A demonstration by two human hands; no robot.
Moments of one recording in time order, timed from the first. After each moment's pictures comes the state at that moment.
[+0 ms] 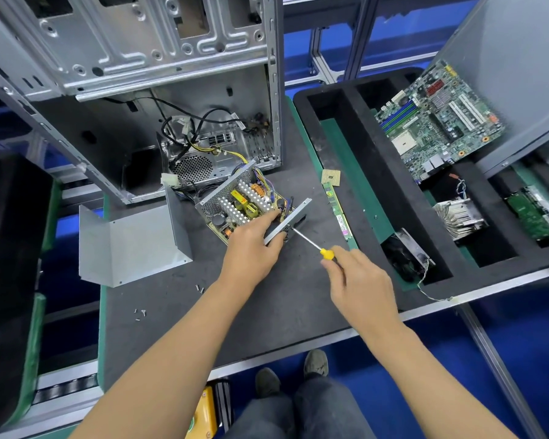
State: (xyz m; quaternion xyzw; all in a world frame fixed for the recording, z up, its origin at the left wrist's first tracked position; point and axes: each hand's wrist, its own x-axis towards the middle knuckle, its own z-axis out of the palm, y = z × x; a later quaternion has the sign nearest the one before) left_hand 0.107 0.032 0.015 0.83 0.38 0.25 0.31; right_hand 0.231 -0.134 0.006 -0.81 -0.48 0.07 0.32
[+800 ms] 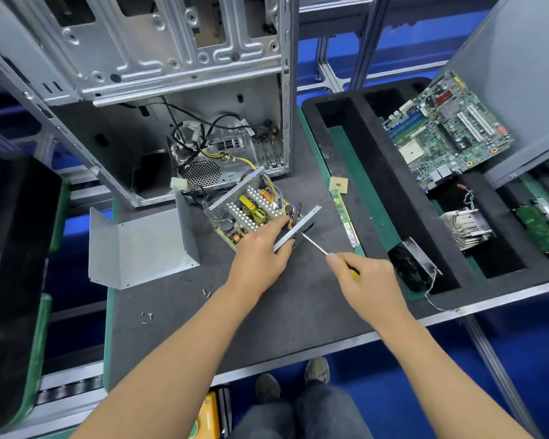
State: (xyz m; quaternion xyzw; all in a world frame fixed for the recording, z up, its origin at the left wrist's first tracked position) left_hand 0.105 0.033 0.011 0.85 0.36 0.26 0.29; right_hand 0.244 -0.118 0.016 -0.81 -0.48 0.09 0.32
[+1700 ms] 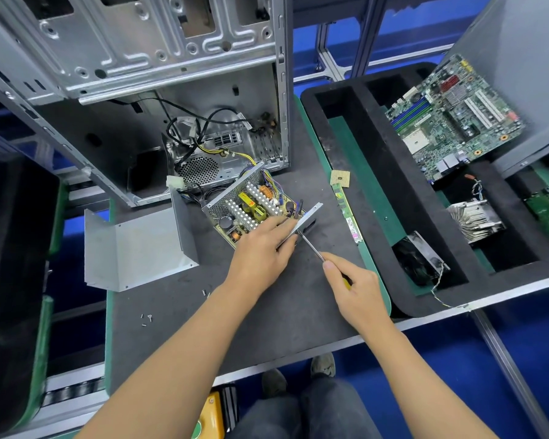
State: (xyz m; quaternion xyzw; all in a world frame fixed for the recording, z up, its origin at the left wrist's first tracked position) left_hand 0.107 0.037 0.013 0.90 0.30 0.24 0.23; right_hand 0.227 -0.117 -0.029 -0.74 -0.39 0.22 0.49
